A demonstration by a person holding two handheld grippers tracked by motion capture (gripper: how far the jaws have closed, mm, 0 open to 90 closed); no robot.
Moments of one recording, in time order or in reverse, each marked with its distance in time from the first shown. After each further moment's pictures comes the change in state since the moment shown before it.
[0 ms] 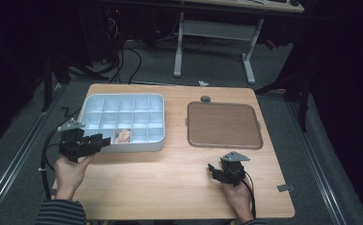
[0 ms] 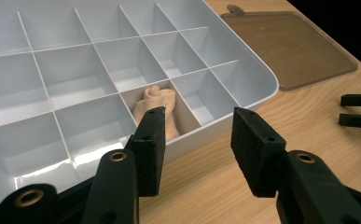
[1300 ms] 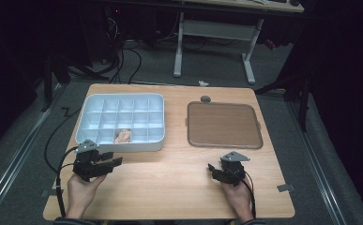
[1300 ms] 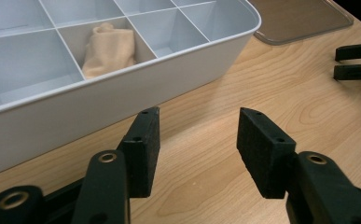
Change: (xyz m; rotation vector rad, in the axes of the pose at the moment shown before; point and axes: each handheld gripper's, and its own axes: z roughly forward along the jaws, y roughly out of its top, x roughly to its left) left arm -0.027 -0.051 0.025 0.063 -0.031 0.046; right arm 0.000 0.000 0.000 0.000 -0.001 0.000
